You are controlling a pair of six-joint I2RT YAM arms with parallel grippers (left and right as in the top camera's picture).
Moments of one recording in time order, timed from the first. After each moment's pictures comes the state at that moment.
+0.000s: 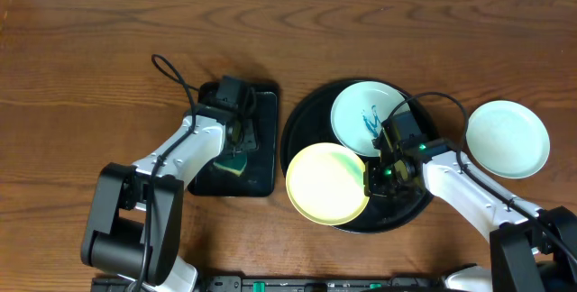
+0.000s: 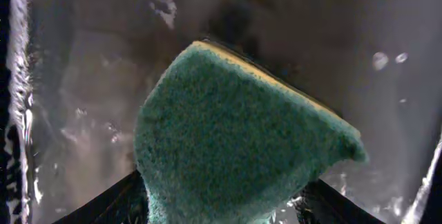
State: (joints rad) left arm -0.27 1.73 0.95 -0.57 -0.05 -0.43; right arm 0.35 1.53 0.73 -0.66 -0.34 0.46
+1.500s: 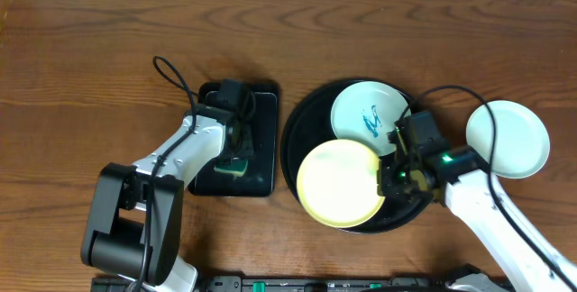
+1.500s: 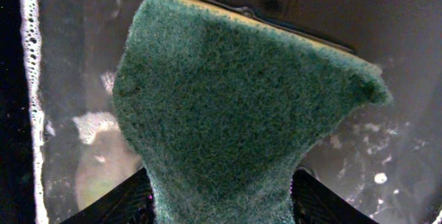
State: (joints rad) left arm -0.27 1.73 0.95 -0.65 -0.06 -0.42; right arm 0.35 1.27 0.78 -0.85 -0.17 0.44
